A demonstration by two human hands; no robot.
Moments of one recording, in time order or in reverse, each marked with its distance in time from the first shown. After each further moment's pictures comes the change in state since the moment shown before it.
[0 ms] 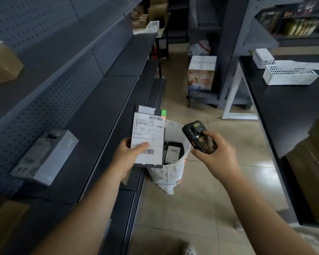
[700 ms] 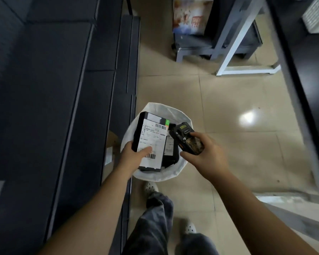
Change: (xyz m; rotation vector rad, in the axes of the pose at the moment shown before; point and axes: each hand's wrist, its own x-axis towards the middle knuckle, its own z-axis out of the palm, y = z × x) left_hand 0.281 -0.124 0.075 0.223 -0.220 -0.325; right_hand 0.181 0.113 0.159 -0.198 -0.196 0.289
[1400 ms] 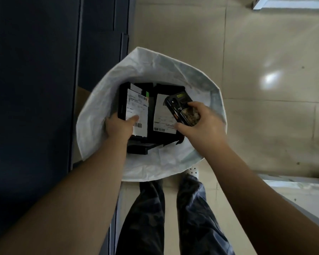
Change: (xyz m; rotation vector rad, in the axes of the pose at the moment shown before) left_hand 0.204 -0.133 0.063 0.154 0.322 -0.241; right_hand 0.128 0.109 0.125 -0.094 -0.148 0.134
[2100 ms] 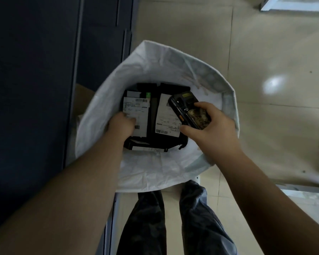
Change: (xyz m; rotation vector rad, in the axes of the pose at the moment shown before) left_hand 0.031 -0.010 0.005 0.285 -0.192 0.045; right_hand 0.000 0.005 0.002 0.127 -0.011 -0.006
